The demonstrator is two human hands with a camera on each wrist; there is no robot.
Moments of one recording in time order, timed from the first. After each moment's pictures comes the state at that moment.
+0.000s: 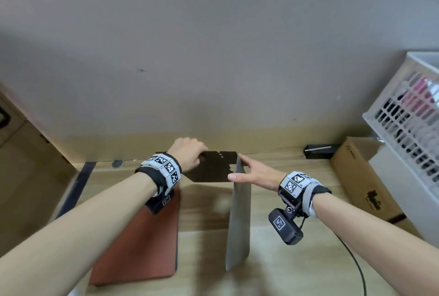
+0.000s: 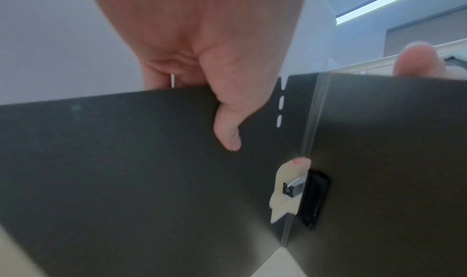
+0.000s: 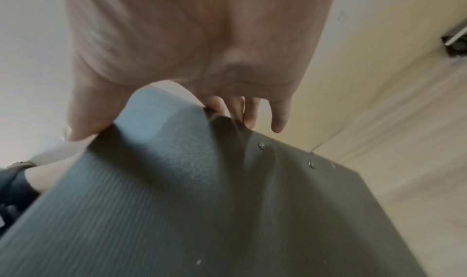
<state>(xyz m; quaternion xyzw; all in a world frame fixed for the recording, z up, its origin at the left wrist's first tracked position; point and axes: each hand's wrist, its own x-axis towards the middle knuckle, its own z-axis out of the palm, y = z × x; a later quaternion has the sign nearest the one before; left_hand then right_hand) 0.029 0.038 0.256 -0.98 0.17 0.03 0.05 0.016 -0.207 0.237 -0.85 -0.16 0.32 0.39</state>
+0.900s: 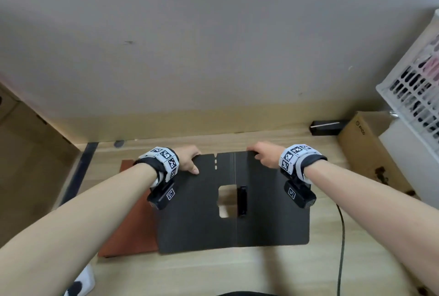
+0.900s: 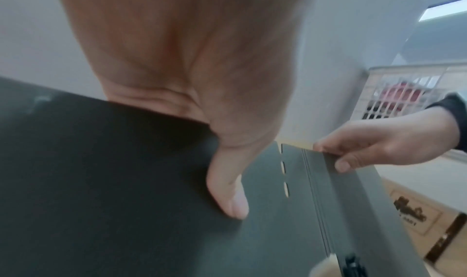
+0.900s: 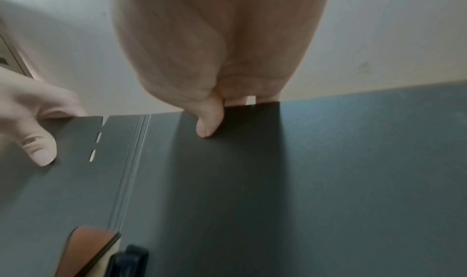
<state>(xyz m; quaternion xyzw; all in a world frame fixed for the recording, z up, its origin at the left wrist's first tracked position) 0.020 0.048 0.191 -0.93 0.07 0.34 -0.14 0.051 -0.225 0.194 -0.92 -0.21 0.30 0.09</state>
